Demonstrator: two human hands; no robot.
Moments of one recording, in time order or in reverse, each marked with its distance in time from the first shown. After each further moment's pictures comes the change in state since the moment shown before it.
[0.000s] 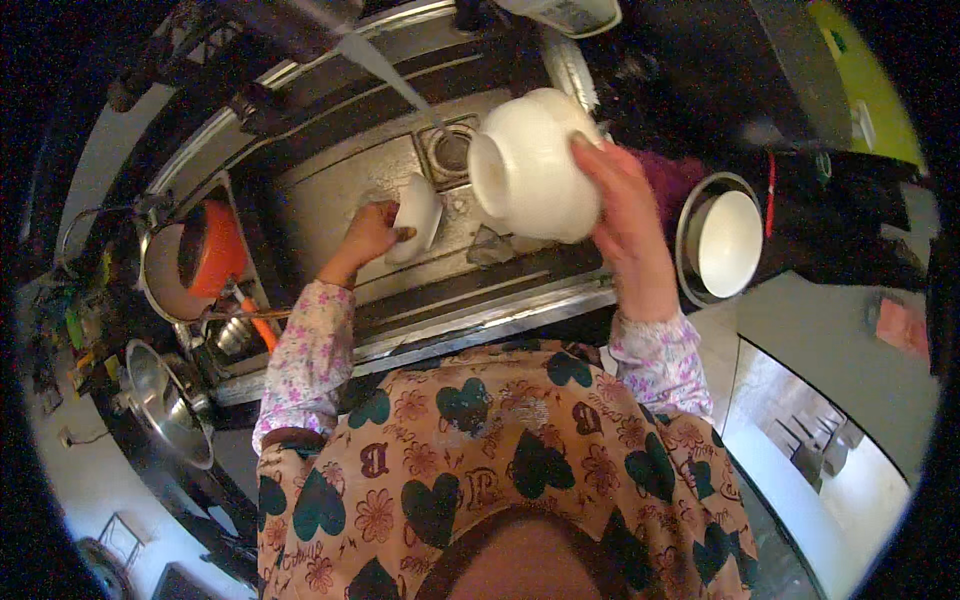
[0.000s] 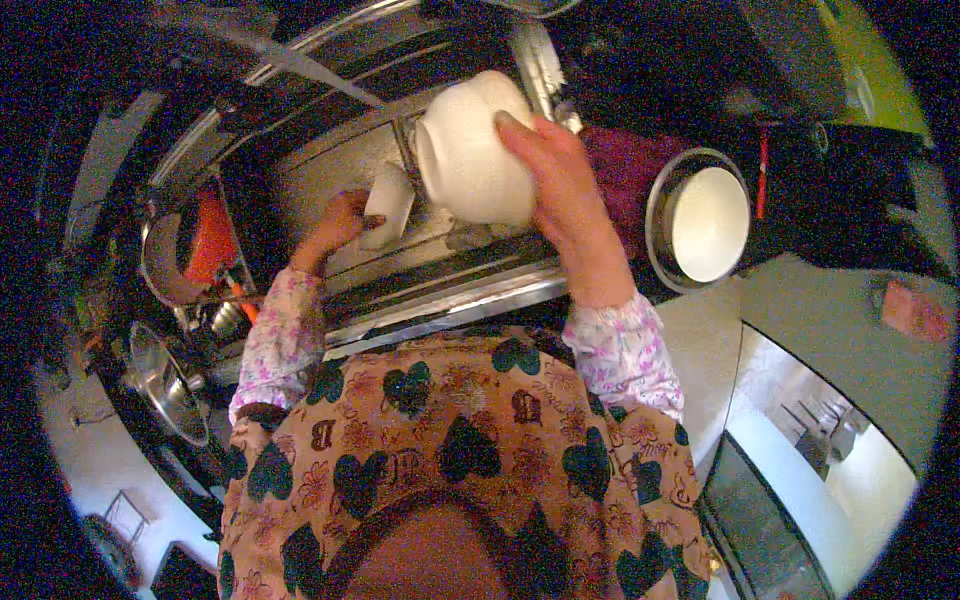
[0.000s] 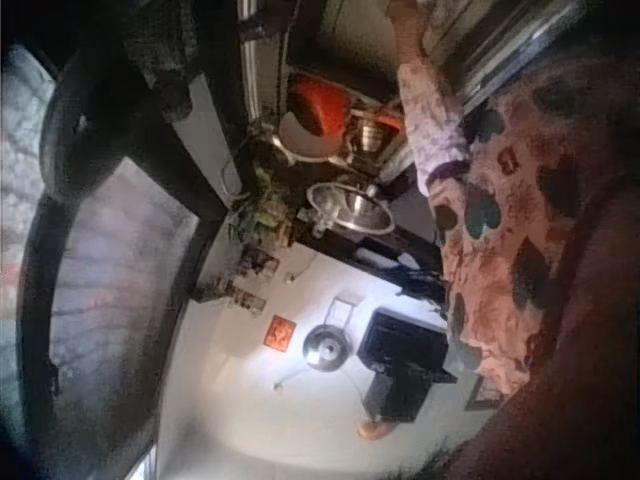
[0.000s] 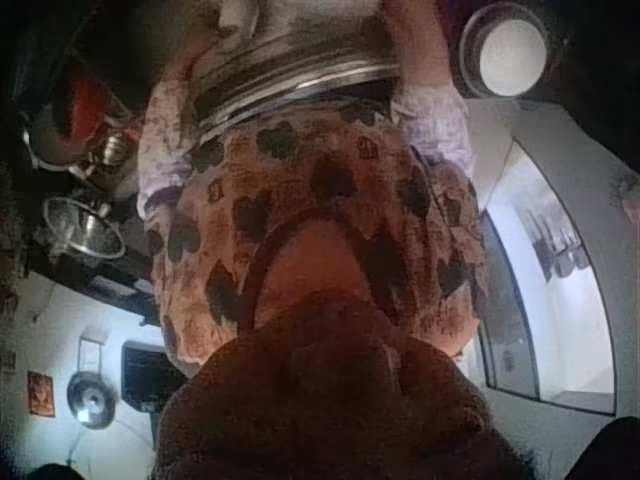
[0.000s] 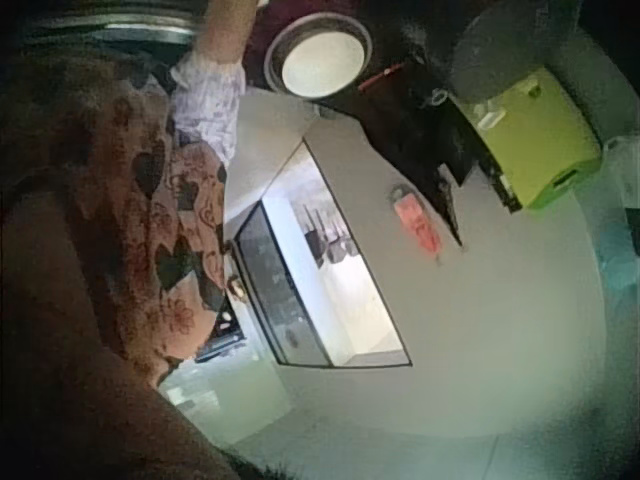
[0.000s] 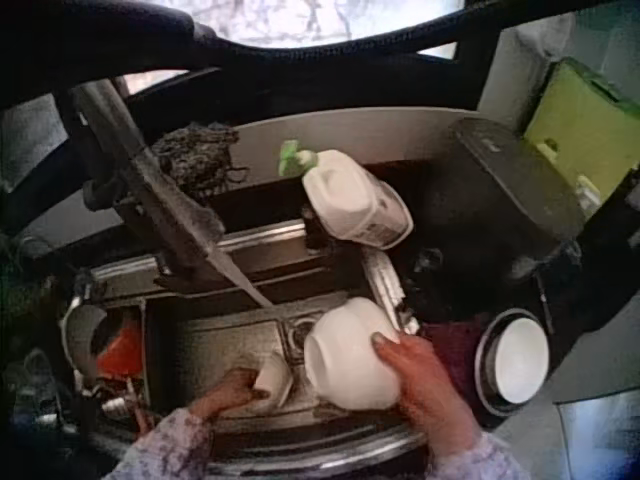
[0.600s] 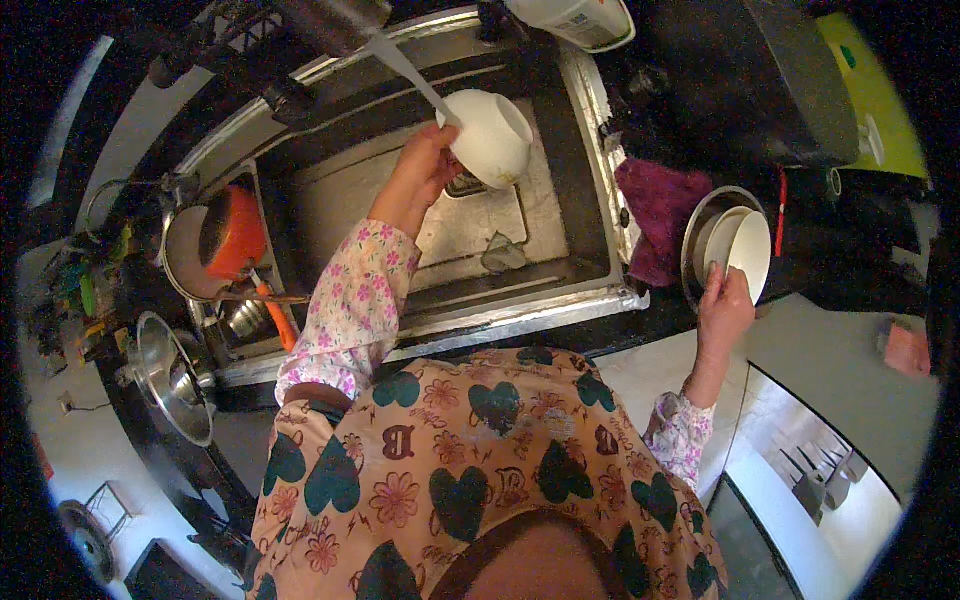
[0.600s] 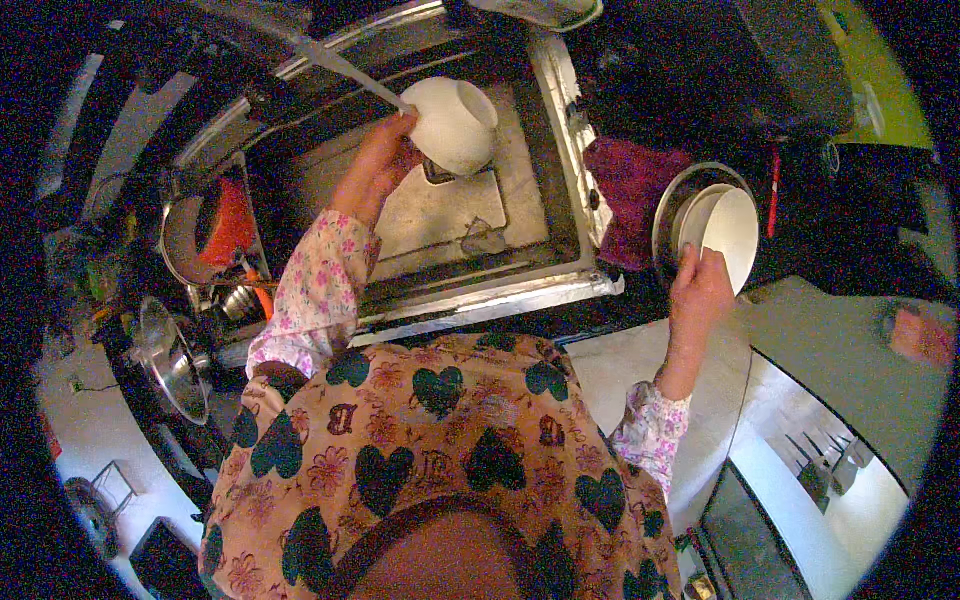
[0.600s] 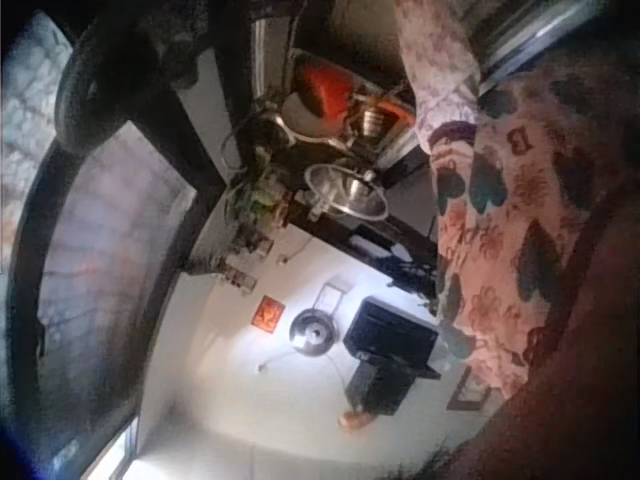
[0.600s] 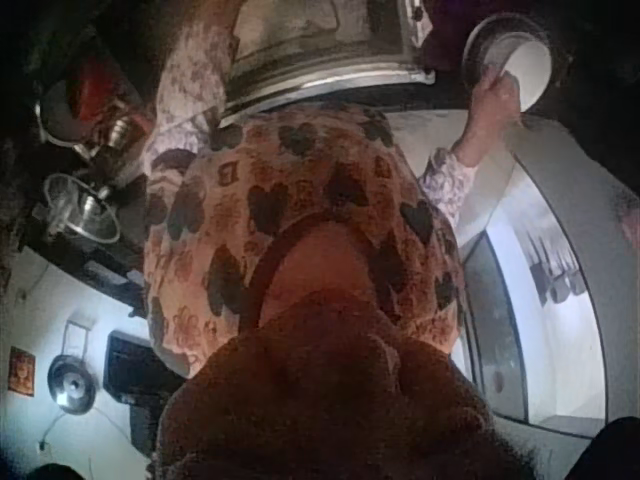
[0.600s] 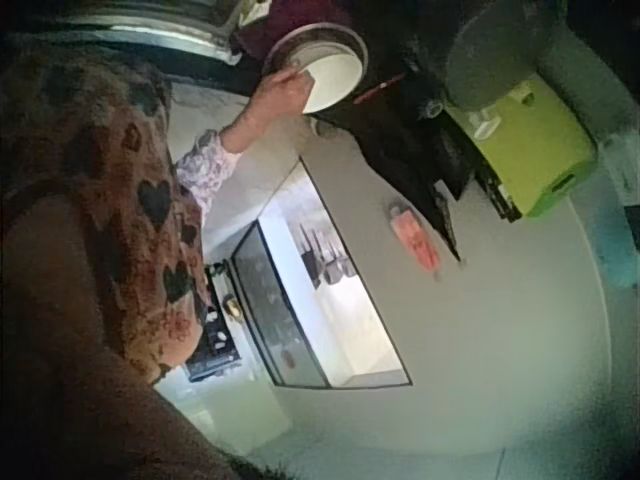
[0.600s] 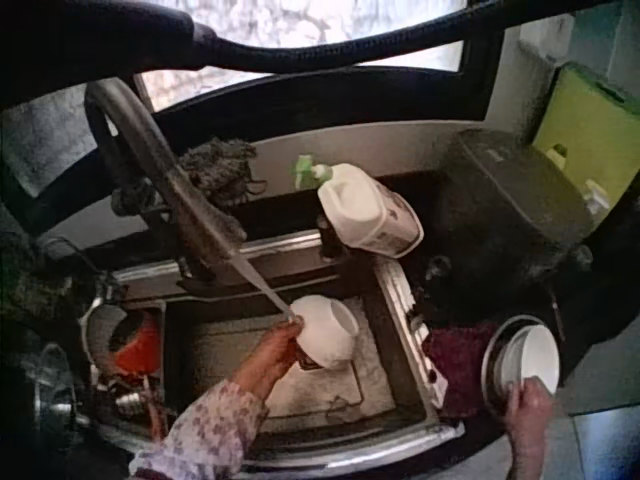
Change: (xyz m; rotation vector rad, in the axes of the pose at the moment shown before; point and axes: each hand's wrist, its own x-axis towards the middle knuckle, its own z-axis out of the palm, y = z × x) left_hand 0.056 0.103 -0.008 -1.368 0.186 -0.015; right_hand -0.103 0.014 -0.178 -1.757 0.725 -0.587
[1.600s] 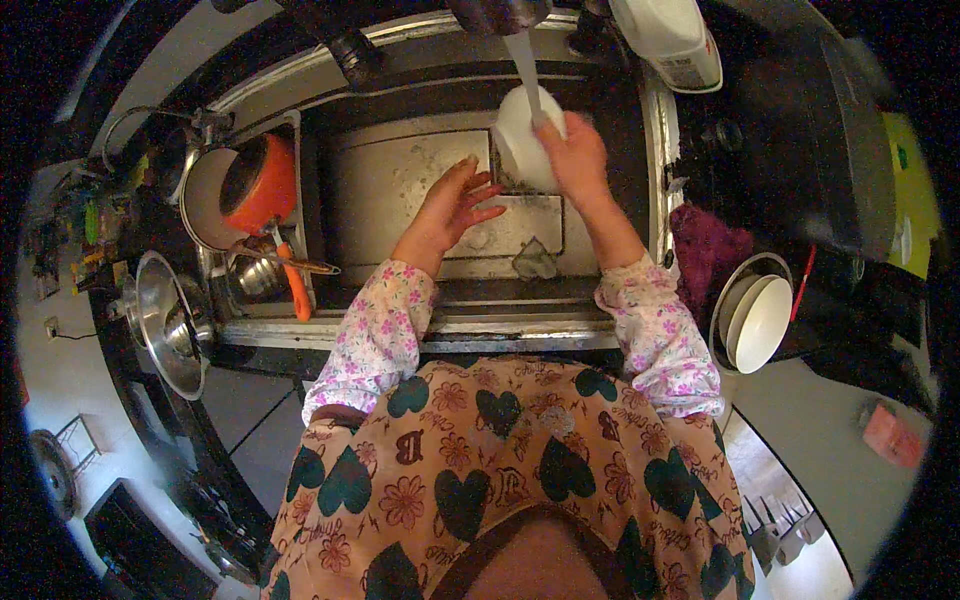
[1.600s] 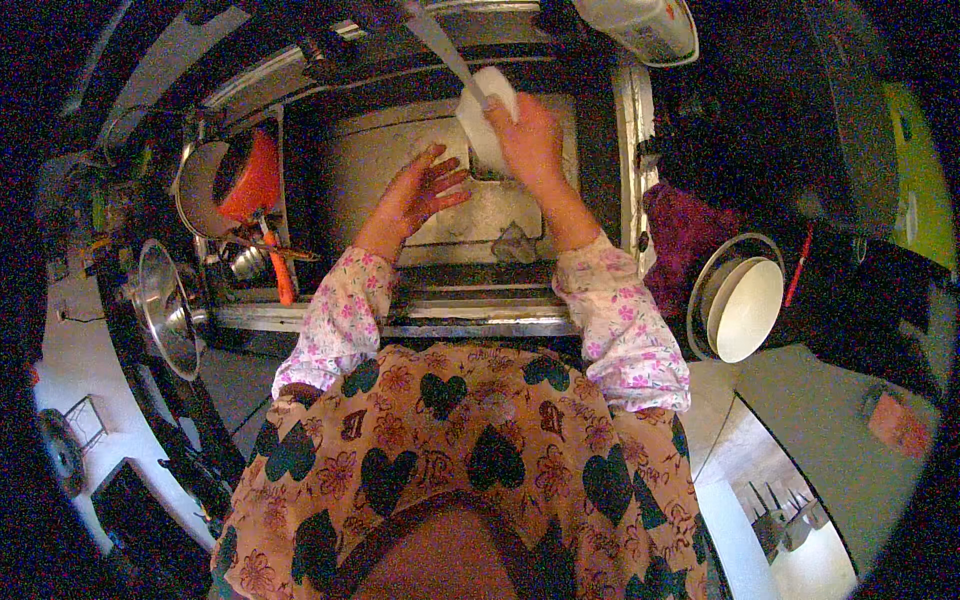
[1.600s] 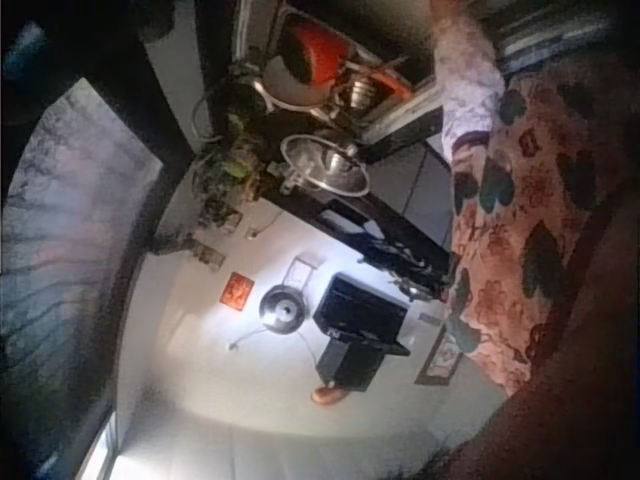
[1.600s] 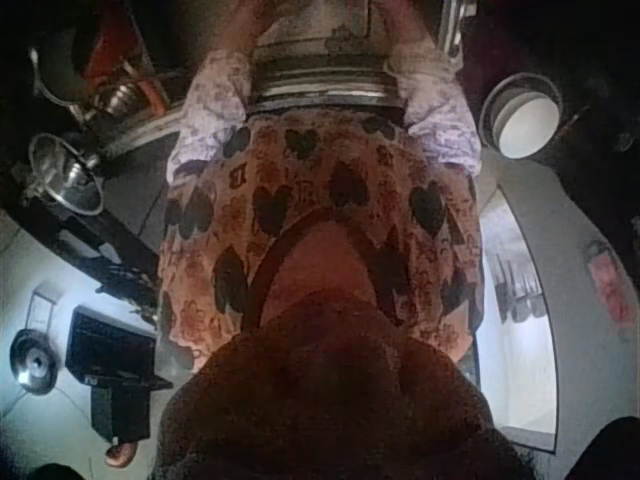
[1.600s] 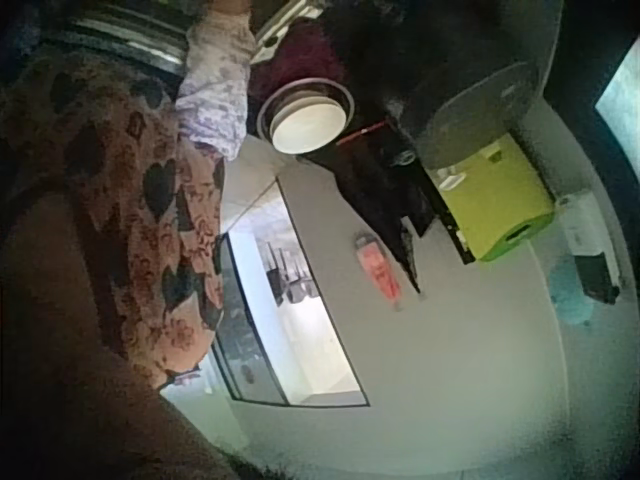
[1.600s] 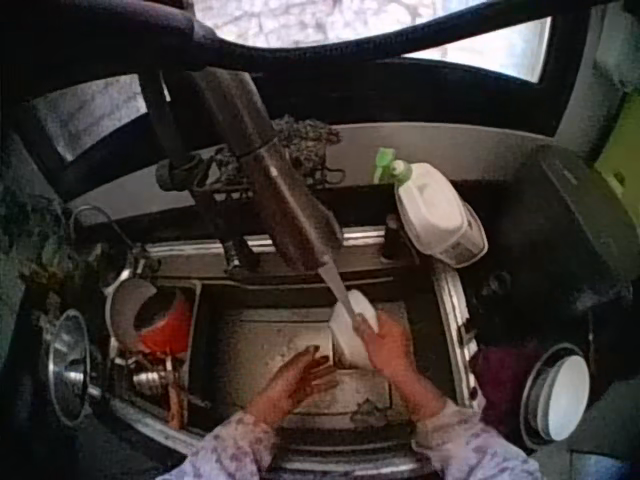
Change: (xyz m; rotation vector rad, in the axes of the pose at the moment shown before) left_hand -0.039 -0.036 -0.070 -0.211 0.098 -0.134; right_hand 0.100 -0.271 0.161 1.042 -0.471 -0.022
